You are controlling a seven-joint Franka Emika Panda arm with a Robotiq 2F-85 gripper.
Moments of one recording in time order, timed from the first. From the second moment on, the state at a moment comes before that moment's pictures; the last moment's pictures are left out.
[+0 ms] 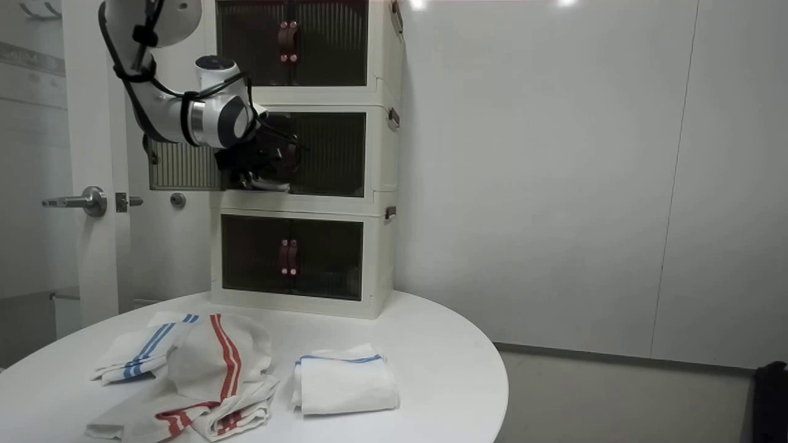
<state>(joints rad) -0.04 0.85 0.30 -1.37 -0.20 3.09 -0.42</state>
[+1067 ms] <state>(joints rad) 0.00 0.57 0.07 -1.66 -0.20 3.01 -0.29</state>
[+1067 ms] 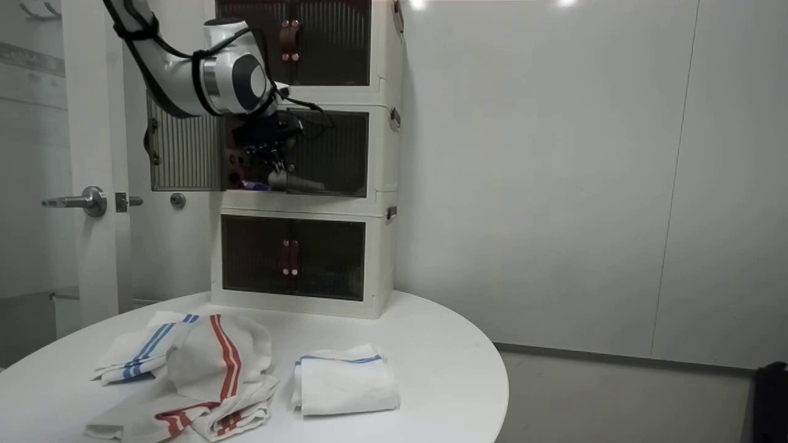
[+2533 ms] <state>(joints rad) 0.03 -0.07 0.11 -2.31 0.01 2.94 -0.40</state>
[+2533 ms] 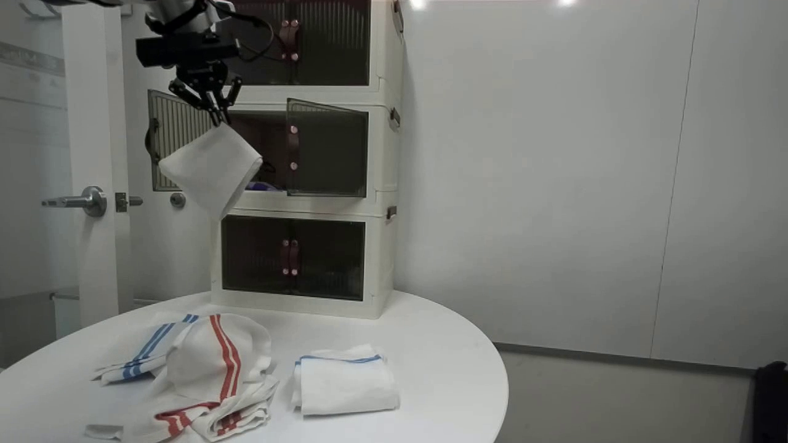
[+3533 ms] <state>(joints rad) 0.10 -0.05 0.06 -2.41 0.23 2.64 -0.58</state>
